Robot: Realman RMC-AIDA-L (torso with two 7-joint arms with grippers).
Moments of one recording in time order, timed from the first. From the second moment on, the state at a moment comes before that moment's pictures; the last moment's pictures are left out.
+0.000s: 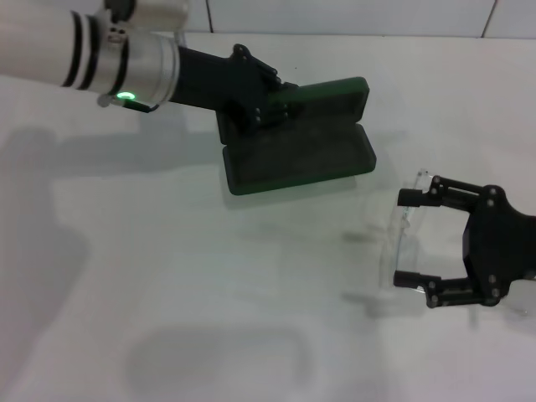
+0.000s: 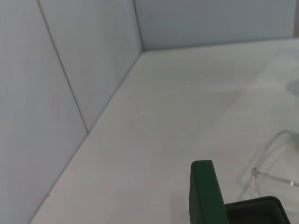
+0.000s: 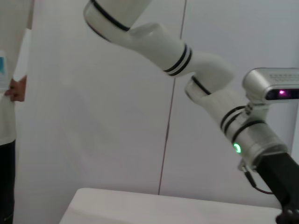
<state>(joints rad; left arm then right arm) -1.18 -2.09 2.85 -0.51 -0.04 1.40 -0.99 0.43 2.00 -1.01 -0.54 -1.60 -1.78 0.78</state>
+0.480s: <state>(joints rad) -1.22 -2.09 2.85 -0.36 0.05 1.23 -0.93 0.42 2.01 -1.01 -0.54 -1.60 -1.78 0.77</state>
